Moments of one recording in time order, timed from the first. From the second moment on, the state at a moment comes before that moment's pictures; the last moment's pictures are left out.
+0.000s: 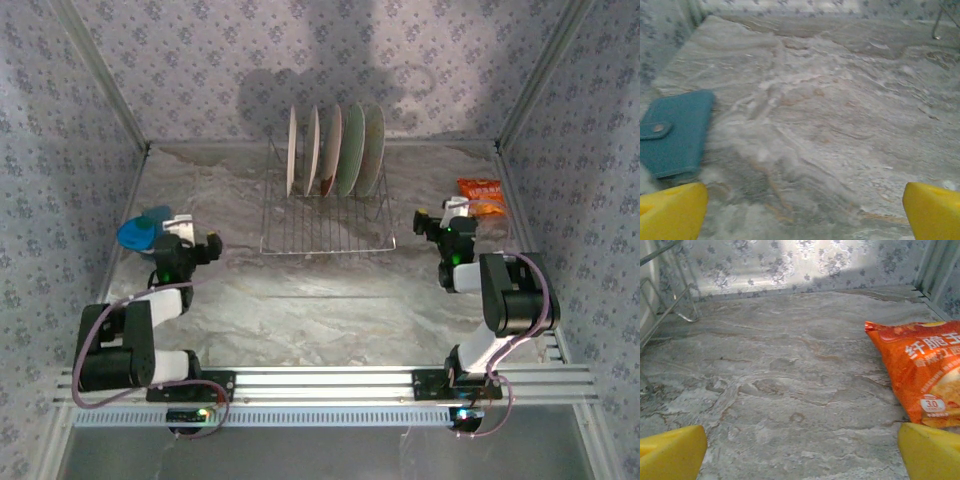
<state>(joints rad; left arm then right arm) 0.03 1.34 0.33 0.61 0.00 -0.02 -0.01 1.63 0.46 0.88 0.06 0.07</state>
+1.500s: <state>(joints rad) 0.01 1.54 0.40 0.70 -0.02 -0.01 -0.05 1.52 0.38 0.71 -0.01 -0.01</state>
